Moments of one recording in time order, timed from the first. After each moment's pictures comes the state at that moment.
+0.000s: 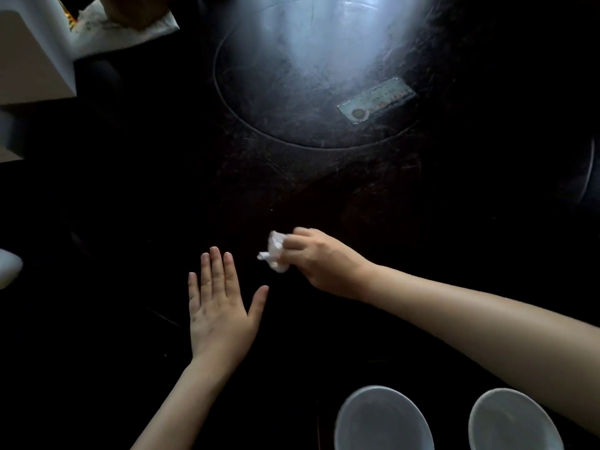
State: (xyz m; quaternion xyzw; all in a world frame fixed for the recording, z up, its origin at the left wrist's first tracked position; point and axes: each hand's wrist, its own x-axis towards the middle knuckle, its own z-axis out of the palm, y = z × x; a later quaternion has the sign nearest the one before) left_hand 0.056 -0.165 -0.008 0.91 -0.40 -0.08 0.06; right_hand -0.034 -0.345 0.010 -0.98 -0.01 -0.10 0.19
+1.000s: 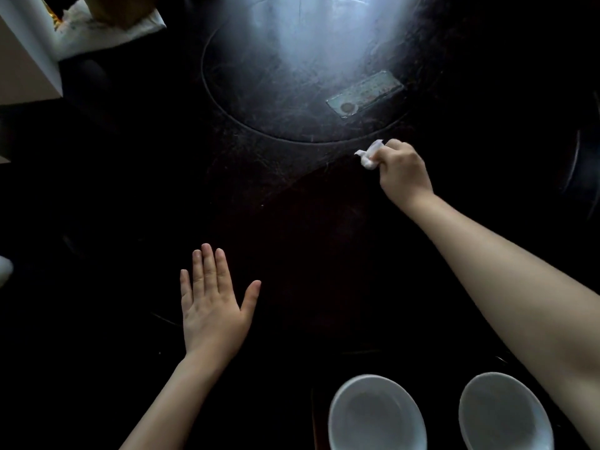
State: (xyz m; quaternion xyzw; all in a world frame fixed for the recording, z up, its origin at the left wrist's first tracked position) left_hand 0.054 -0.165 -0.001 0.91 -0.41 -0.10 0.05; right_hand -0.077 -0.486 0.014 -0.88 0.42 -0.18 0.11
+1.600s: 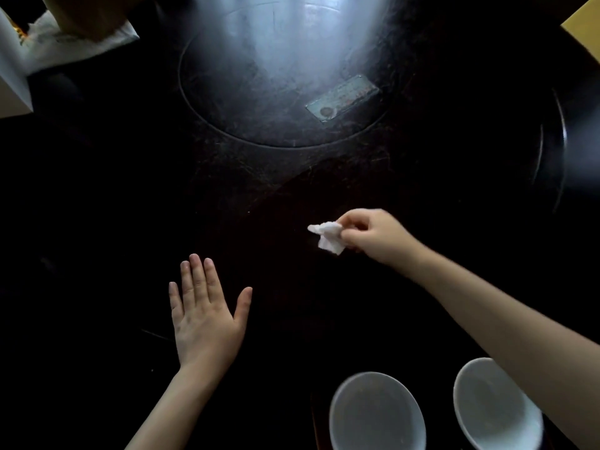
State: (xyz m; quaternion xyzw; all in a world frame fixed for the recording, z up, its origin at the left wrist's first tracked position) left_hand 0.054 -0.165 -0.001 0.91 -0.41 -0.08 0.06; right_hand -0.103 -0.376 0.058 -0.78 0.42 -0.07 0.46
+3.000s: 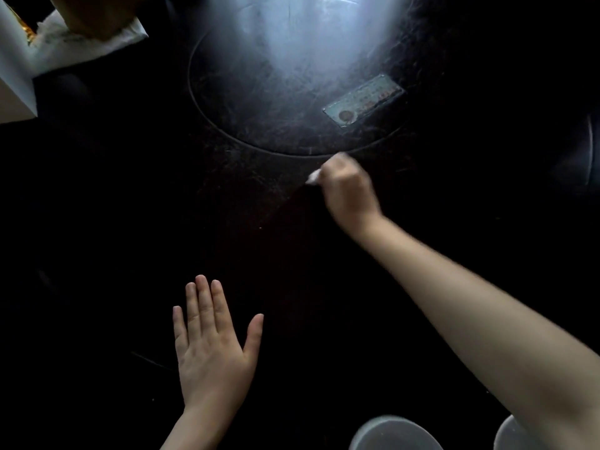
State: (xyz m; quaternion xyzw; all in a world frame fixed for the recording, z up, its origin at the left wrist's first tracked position) left_hand 0.055 -0.163 -0.019 0.91 -0.41 -0.03 0.02; right_hand -0.002 -0.433 0.013 -0.88 0.36 -0.27 0.14
